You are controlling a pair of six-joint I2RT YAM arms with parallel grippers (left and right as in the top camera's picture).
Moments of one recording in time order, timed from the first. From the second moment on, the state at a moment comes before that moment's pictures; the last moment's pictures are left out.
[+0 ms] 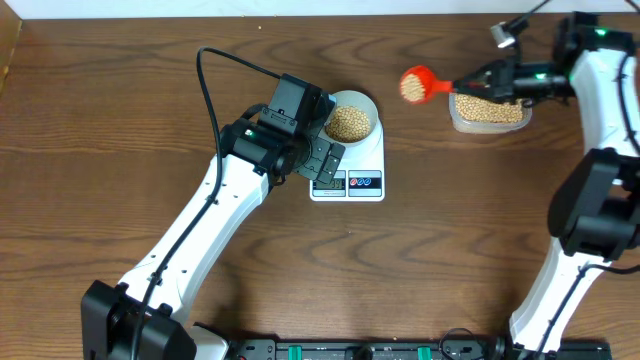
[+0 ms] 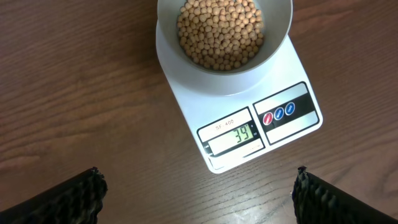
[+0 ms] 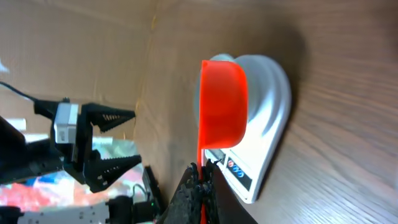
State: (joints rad) left arm -0.46 1.56 1.34 -0.86 0.01 0.01; right arm -0.16 2.19 1.97 -1.32 -1.18 -0.36
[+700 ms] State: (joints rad) left arm -0.46 1.56 1.34 -0.86 0.01 0.01; right arm 0.07 2.19 1.97 -1.22 -1.00 -0.25
